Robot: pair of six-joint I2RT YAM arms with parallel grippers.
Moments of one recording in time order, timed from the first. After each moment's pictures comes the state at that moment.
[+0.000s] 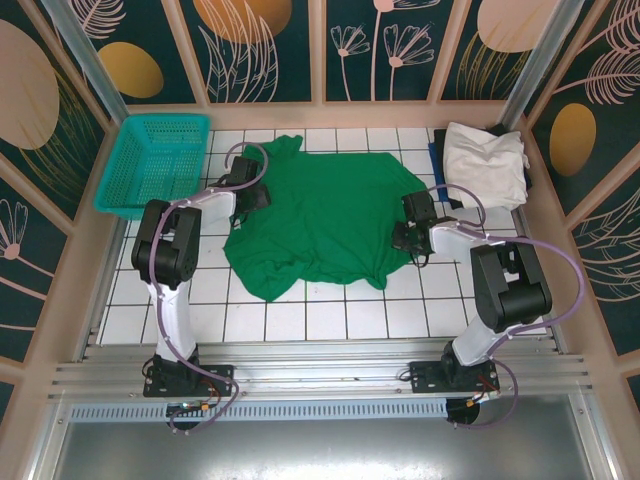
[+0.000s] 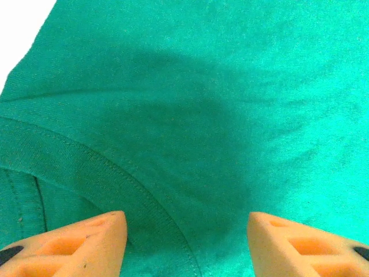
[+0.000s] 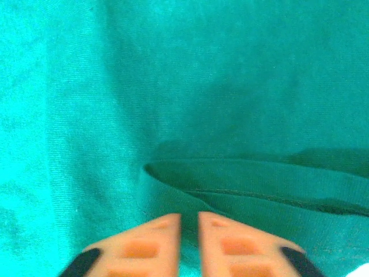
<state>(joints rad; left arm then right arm) -0.27 2.08 1.35 -0.22 -0.11 -0.53 0.28 1.64 0.86 -0.31 0.03 0.51</state>
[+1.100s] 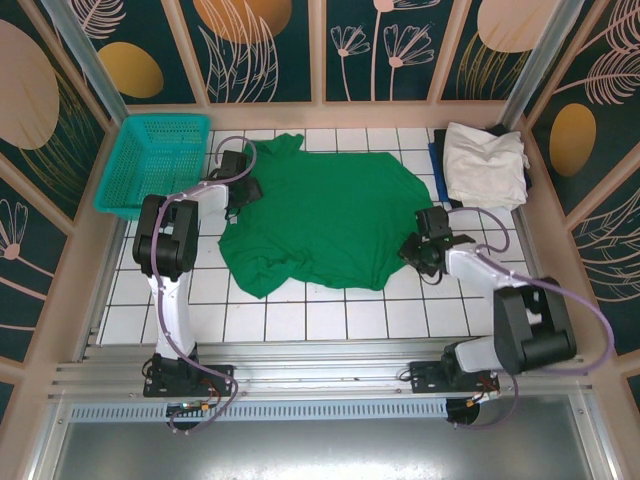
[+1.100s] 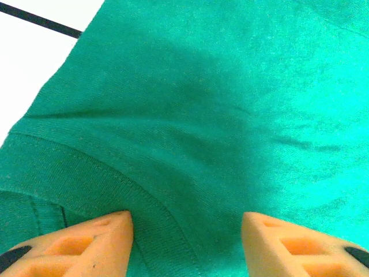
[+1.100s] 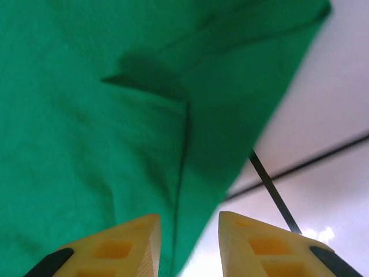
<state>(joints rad) -0.19 2.15 1.44 -0.22 -0.06 -0.54 0.26 1.41 0.71 -0.38 -0.04 0.81</state>
